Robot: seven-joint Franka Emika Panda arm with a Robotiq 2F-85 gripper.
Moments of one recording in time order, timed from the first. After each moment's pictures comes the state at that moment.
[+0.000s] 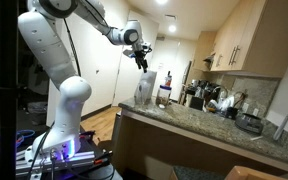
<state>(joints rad) 0.02 -0.57 0.12 -2.37 -0.01 2.35 0.38</state>
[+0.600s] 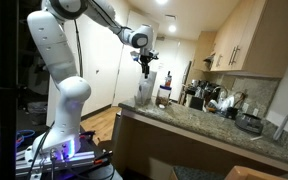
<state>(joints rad) 0.00 -0.45 0.03 -2.29 0.18 2.22 0.43</state>
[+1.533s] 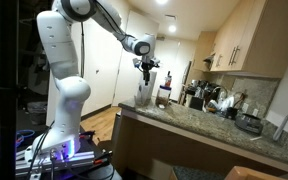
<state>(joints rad) -0.02 -0.35 0.04 -2.30 0.17 2.27 0.48</state>
